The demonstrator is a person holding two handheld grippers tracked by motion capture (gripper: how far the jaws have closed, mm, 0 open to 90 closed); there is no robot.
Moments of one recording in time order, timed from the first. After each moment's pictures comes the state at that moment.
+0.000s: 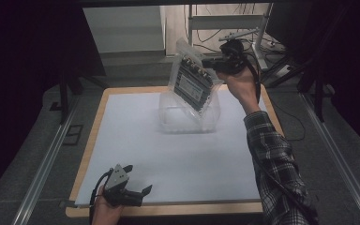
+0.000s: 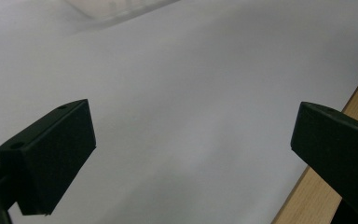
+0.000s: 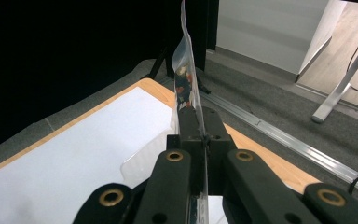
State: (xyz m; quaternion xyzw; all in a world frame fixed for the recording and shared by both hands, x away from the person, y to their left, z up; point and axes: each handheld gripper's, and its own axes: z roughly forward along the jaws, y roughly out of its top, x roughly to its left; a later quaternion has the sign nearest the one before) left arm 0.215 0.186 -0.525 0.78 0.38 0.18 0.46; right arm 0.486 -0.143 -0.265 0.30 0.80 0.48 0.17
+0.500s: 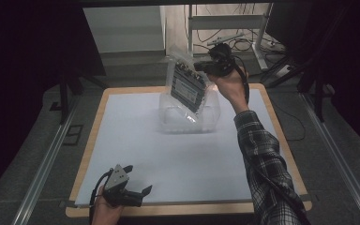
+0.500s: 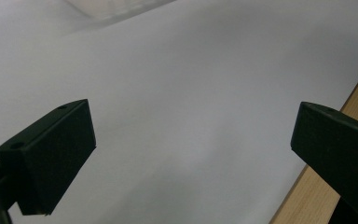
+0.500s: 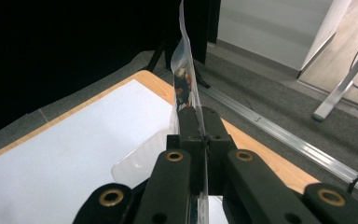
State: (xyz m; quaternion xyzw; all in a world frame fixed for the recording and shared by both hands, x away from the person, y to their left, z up) left arm 0.215 0.186 -0.525 0.78 0.38 0.18 0.46; right arm 0.503 -0.120 -0.288 0.30 0.82 0.47 0.17
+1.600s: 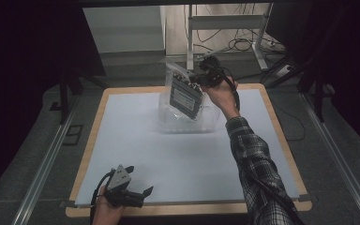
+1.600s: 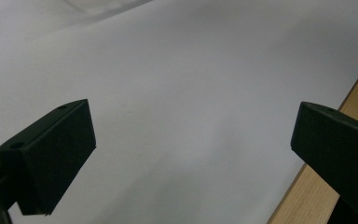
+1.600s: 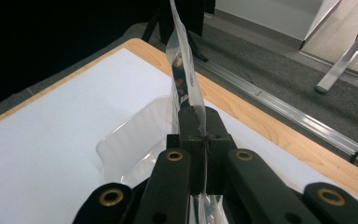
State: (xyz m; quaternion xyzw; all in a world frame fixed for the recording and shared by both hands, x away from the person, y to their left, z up) left arm 0.216 0.182 -0.527 0.79 0.38 0.18 0.45; right arm 0.516 -0.100 -0.335 0.32 0.84 0.42 0.16
